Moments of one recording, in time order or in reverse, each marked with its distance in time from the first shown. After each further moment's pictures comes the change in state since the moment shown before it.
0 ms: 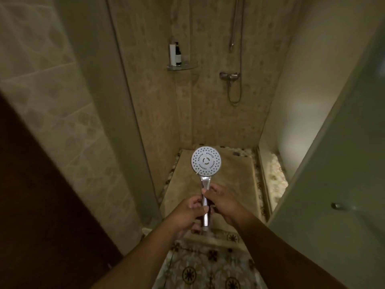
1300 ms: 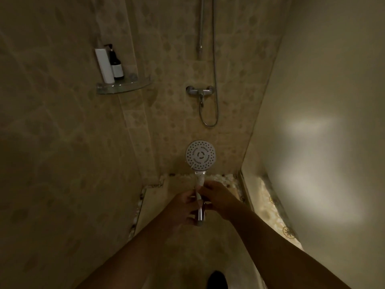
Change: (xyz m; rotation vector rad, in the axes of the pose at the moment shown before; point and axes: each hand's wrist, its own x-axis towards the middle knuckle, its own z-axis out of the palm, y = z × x) left_hand 0.601 0.226 -0.099 0.049 -0.152 0.010; right_hand 0.562 -0.126 -0.250 0.094 0.123 0.062
